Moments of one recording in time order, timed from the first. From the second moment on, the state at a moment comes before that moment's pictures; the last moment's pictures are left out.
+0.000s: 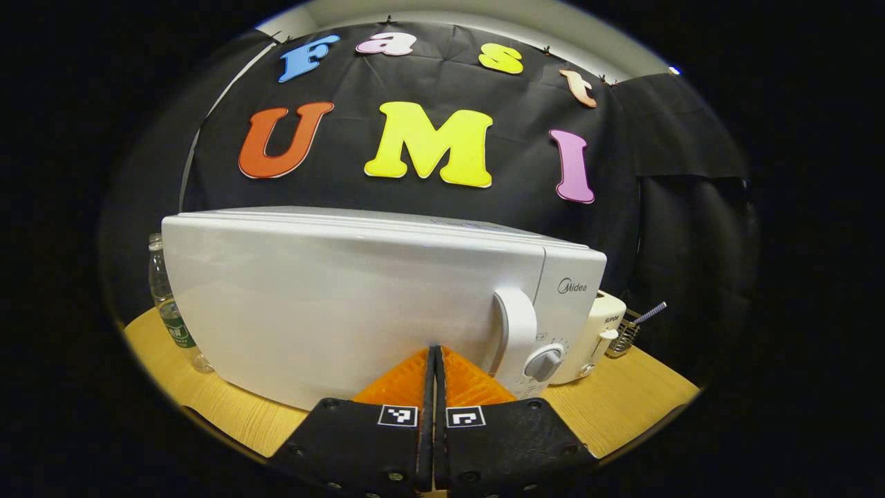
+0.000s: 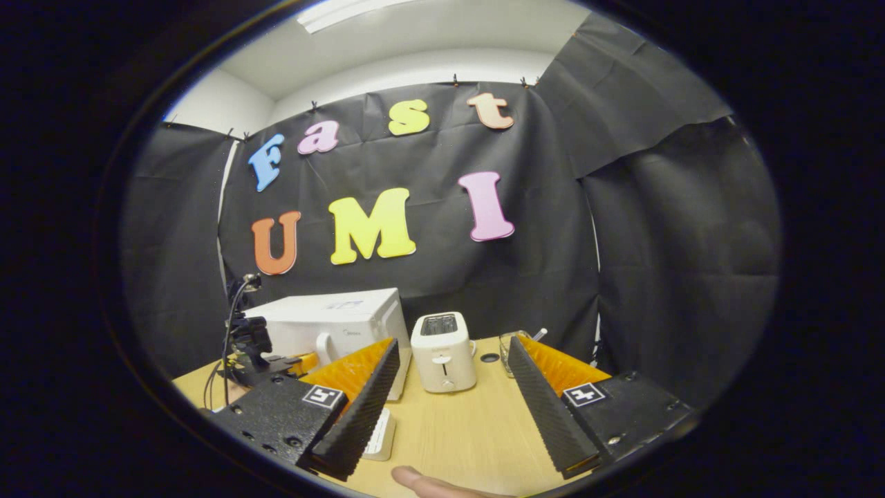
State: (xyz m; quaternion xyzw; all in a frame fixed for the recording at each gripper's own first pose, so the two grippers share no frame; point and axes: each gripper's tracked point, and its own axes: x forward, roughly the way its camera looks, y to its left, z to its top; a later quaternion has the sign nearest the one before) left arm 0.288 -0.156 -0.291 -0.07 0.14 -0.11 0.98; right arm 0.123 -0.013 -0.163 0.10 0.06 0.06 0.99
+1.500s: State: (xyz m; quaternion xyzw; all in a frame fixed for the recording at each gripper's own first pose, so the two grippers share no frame) left arm -0.050 -0.013 -0.072 0.00 0.02 -0.03 1.00; right arm -0.051 0.050 -0.063 0.05 0.00 0.07 1.00
